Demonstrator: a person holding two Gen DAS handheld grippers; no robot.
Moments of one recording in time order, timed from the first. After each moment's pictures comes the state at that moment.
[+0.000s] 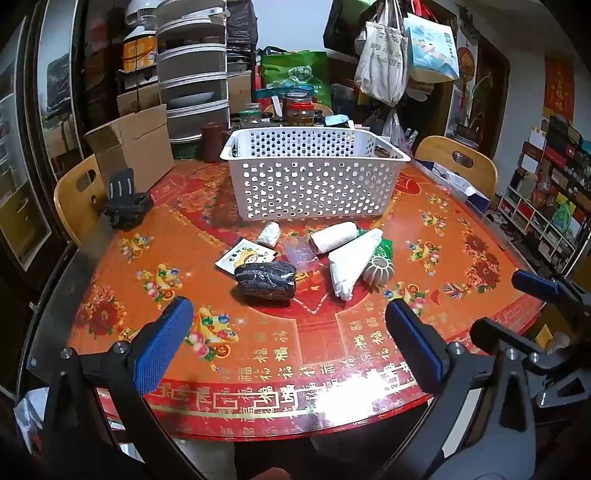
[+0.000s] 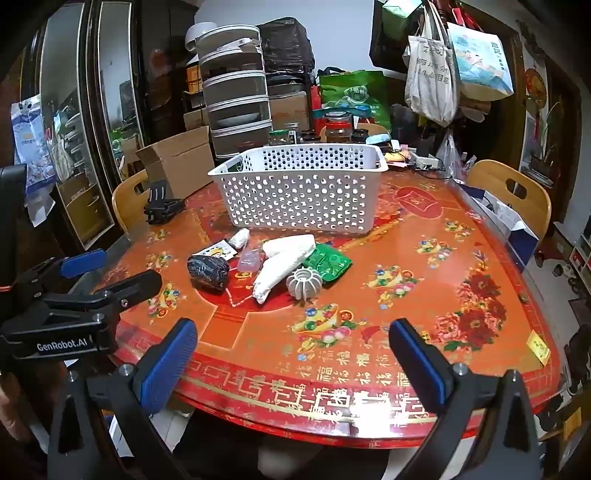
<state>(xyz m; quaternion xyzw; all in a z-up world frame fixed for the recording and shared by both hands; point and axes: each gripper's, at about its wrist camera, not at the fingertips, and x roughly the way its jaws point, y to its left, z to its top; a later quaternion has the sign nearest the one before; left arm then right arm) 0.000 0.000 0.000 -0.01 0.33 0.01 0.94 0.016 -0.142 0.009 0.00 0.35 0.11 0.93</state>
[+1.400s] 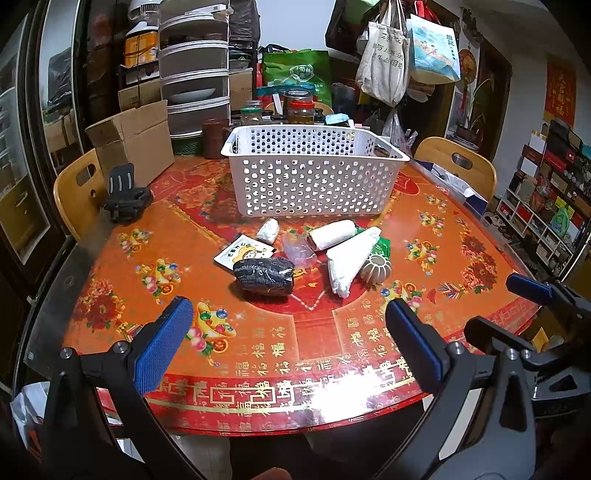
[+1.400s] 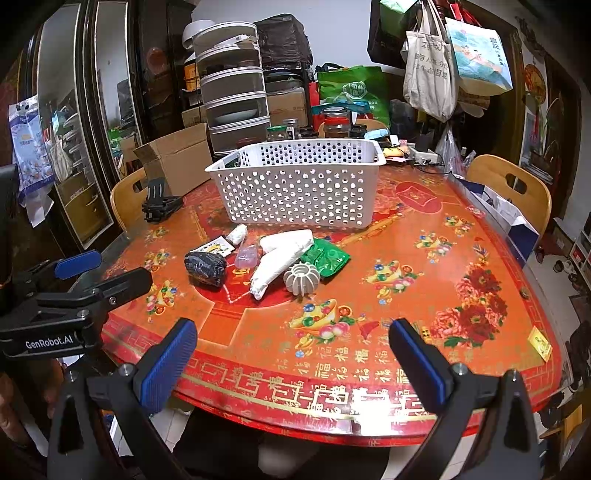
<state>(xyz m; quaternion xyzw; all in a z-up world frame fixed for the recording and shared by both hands) -0.005 0.003 0.000 -0.03 0.33 0.00 0.94 0.018 -0.145 0.004 0.00 0.36 0.11 0.93</state>
